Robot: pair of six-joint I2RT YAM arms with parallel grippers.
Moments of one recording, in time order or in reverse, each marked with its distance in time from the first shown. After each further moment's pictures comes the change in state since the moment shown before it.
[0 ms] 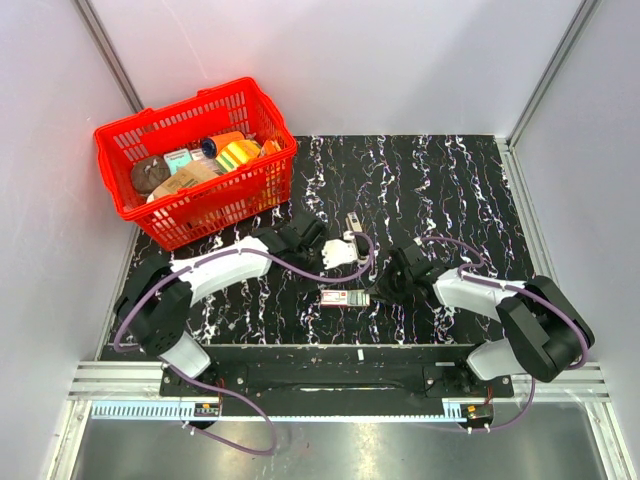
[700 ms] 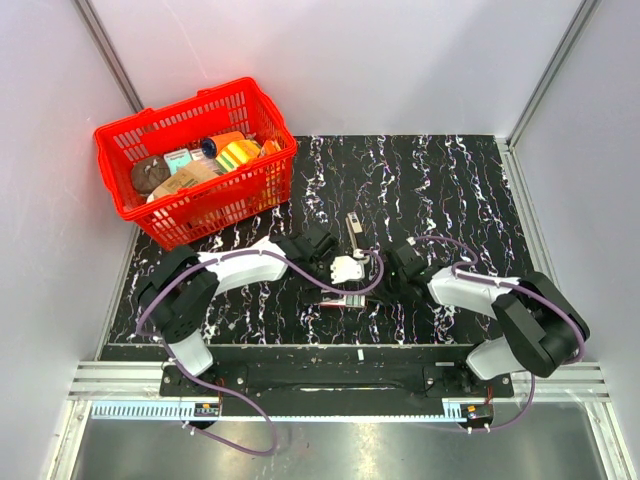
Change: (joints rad) left arm -0.047 0.123 -0.021 0.034 0.038 0.034; right arm 0.039 0.024 0.025 -0.011 0.009 0.008
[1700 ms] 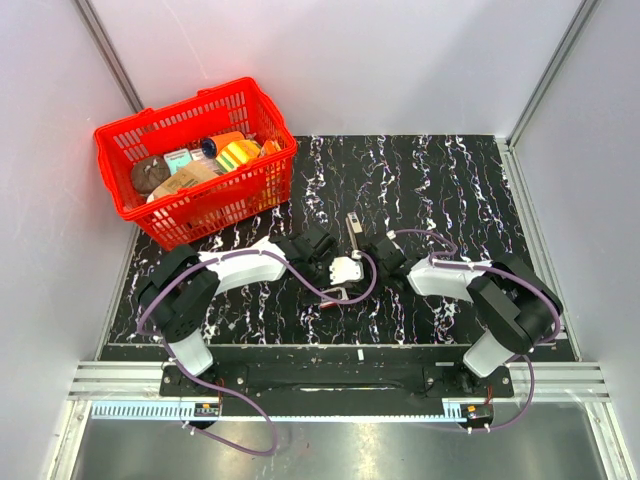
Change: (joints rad) left arm -0.003 0.013 -0.011 0.010 0.015 0.006; right arm 0.092 0.173 0.135 0.080 0.004 0.064
